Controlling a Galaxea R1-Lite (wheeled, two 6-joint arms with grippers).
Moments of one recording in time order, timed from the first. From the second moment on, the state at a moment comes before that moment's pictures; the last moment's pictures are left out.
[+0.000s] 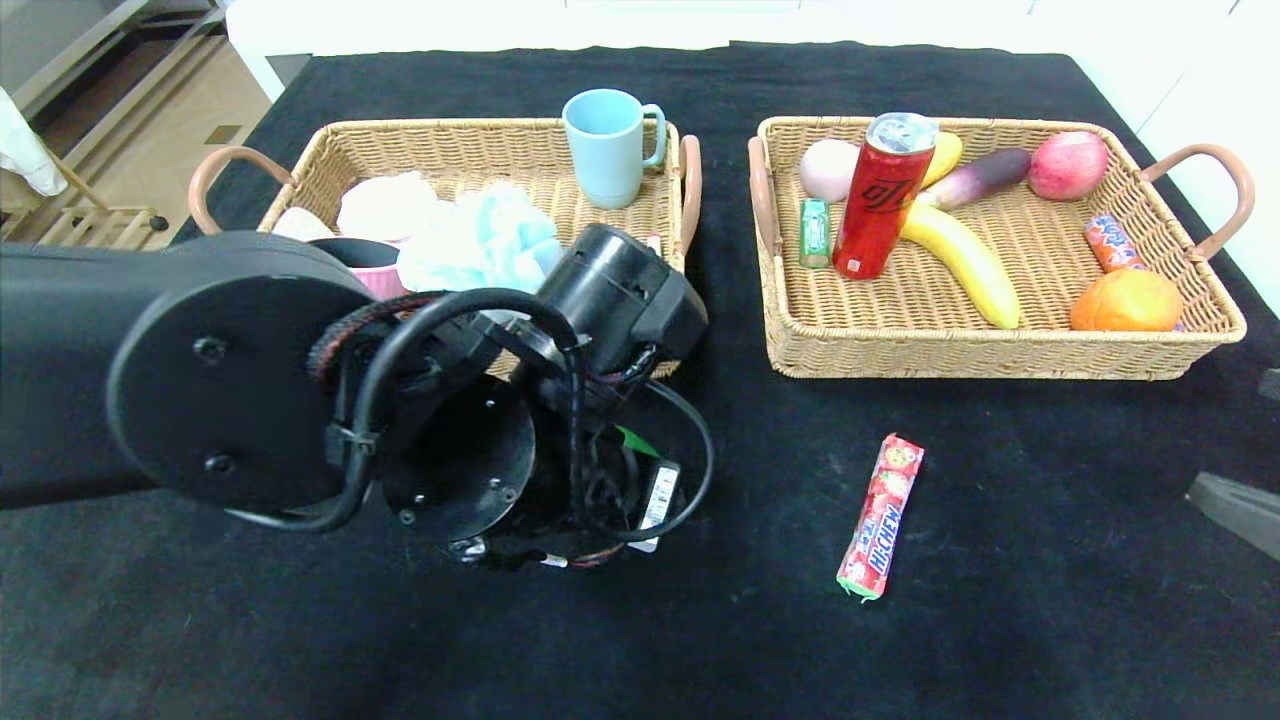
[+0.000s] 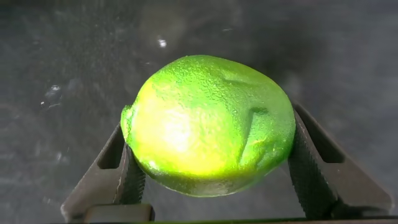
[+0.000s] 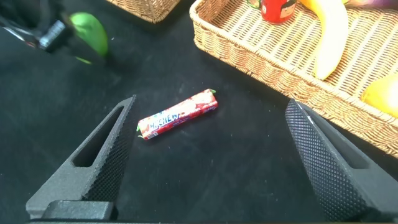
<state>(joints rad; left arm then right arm) -0.84 1.80 -1.50 0.55 0.40 -0.32 0.23 0.91 -0.69 -0.14 0.36 -0.19</state>
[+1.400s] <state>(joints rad) -0.94 1.96 -1.85 0.18 0.36 0.12 0.26 0.85 -0.69 -0.14 0.36 -0.19</state>
